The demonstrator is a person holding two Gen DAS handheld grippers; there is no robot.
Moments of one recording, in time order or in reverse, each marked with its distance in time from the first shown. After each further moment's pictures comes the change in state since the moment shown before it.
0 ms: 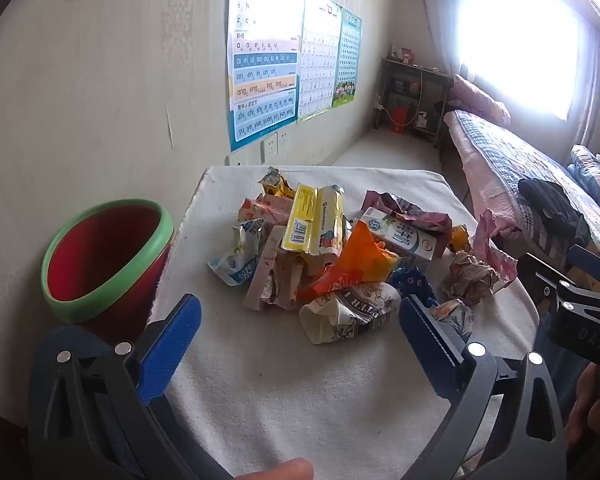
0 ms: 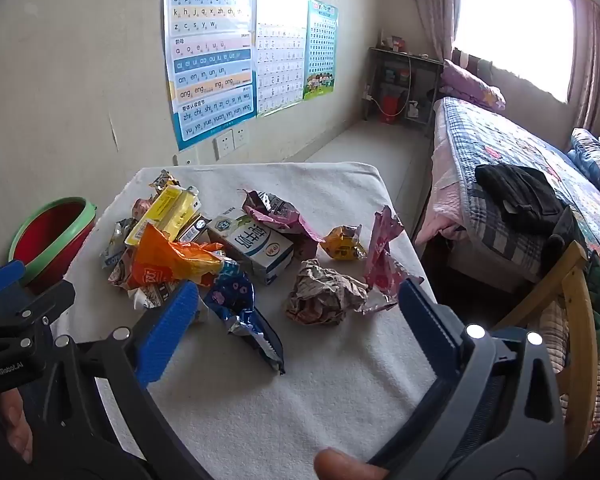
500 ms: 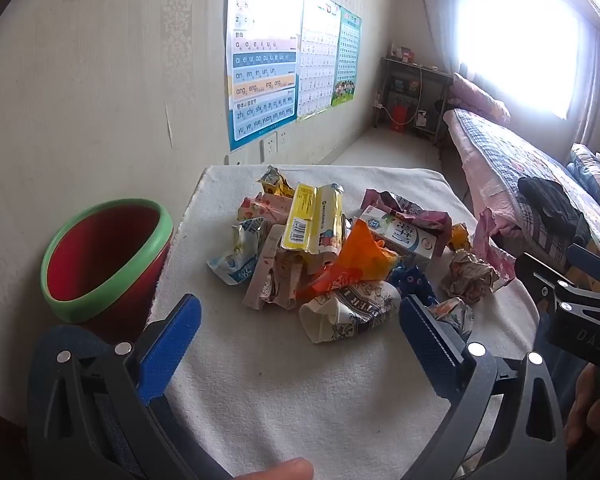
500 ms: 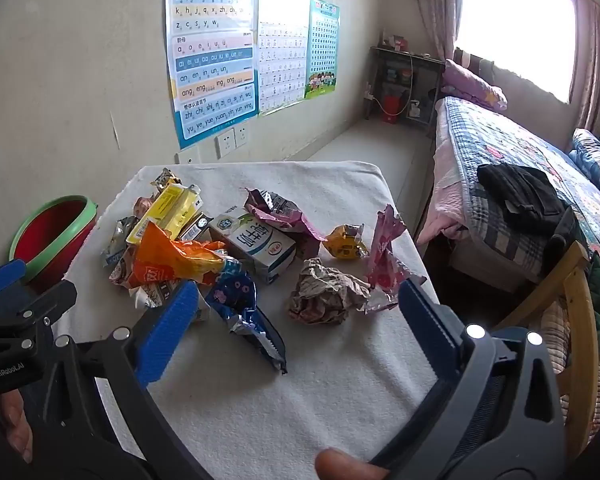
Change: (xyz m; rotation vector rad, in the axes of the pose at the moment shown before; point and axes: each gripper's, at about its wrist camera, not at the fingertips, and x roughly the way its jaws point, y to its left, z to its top) left arm 0.000 0.001 0.000 0.000 0.001 -0.002; right arm 0.001 0.000 -0.001 0.003 0.002 0.001
